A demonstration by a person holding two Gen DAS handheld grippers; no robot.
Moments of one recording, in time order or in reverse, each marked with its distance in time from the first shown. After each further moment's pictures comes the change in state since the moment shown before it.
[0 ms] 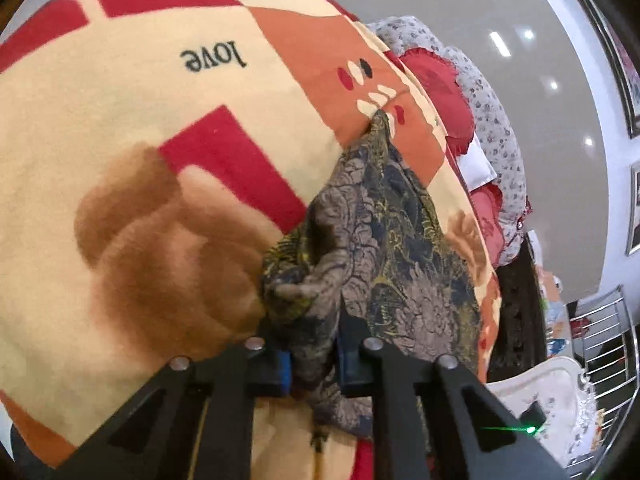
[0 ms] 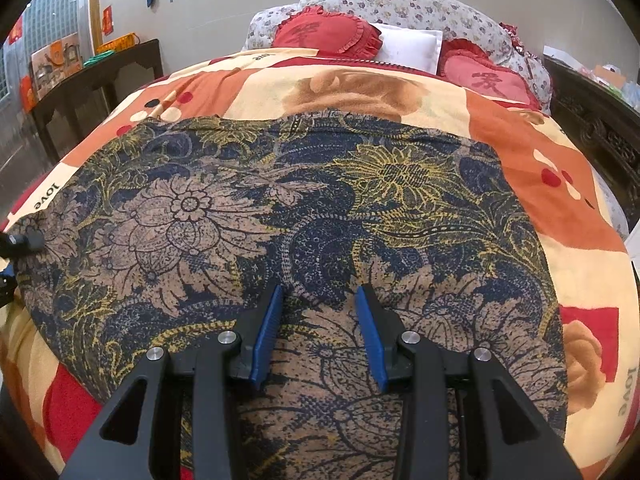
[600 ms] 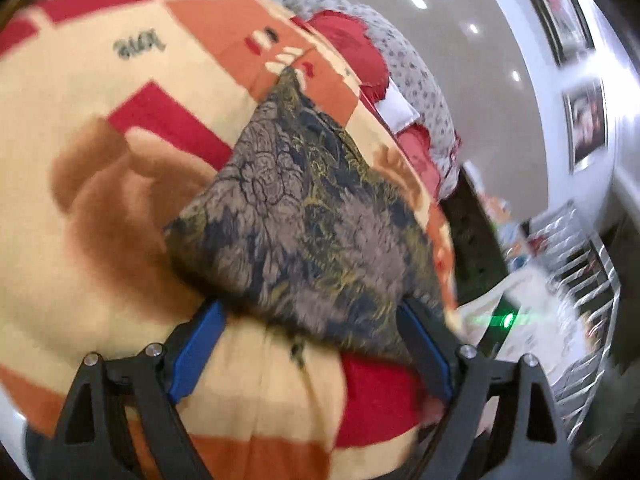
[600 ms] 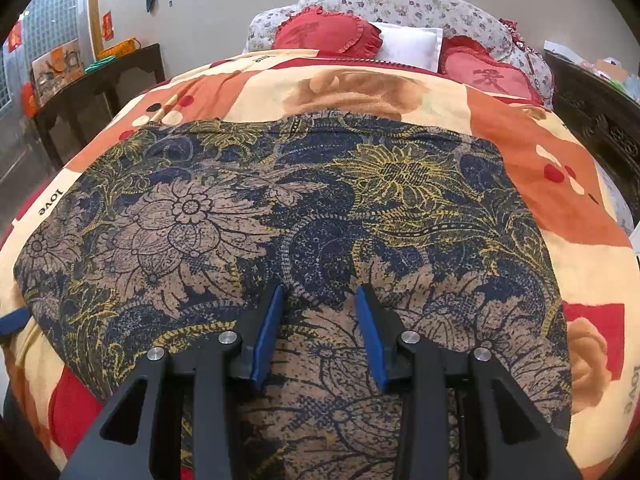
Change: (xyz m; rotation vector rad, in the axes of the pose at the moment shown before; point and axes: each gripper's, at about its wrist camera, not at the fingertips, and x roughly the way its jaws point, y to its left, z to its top) left arm -0.016 0.002 -0.029 0.159 0.122 -0.268; right arm 0.002 -0.003 -0.001 0.019 -0.017 0.025
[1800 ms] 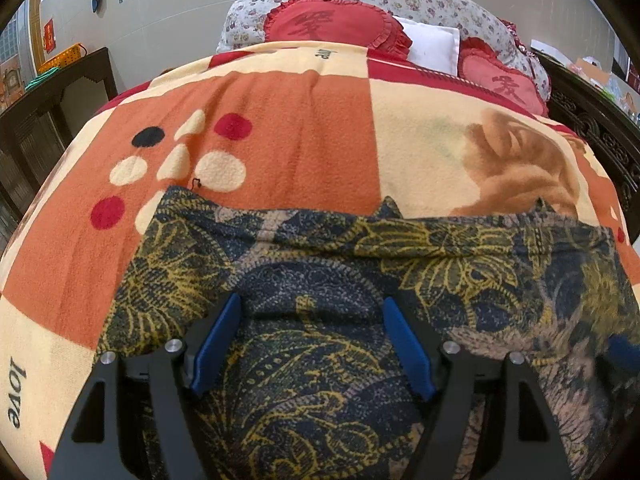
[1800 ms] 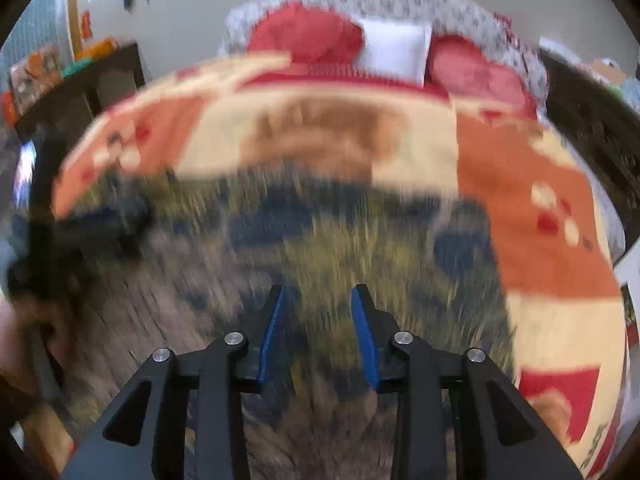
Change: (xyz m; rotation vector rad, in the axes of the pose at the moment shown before) left arm 0.204 -0.093 0.111 0.609 -0.045 0.627; right arm 0.037 -0.030 0.054 0.020 0.113 -0.071
